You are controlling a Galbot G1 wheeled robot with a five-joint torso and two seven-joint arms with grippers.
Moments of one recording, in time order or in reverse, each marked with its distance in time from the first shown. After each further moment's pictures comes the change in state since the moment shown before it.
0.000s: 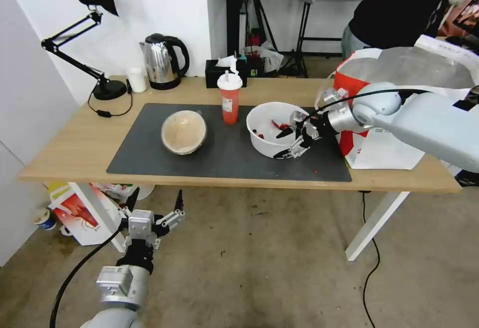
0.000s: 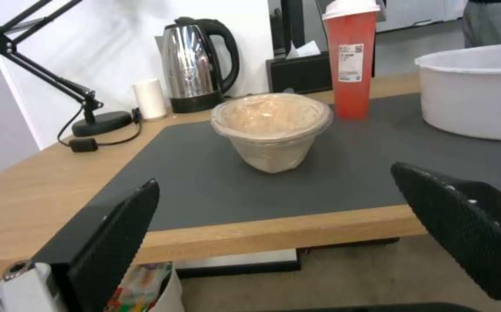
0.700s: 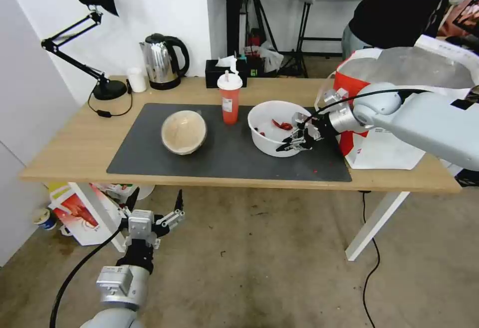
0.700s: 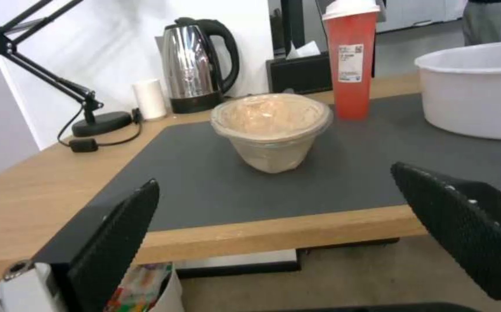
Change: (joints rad) left arm 0.000 0.000 0.000 0.000 0.000 0.000 0.000; right arm 0.013 0.014 -0.041 -0.022 0.003 0.001 -0.007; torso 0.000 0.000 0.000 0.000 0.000
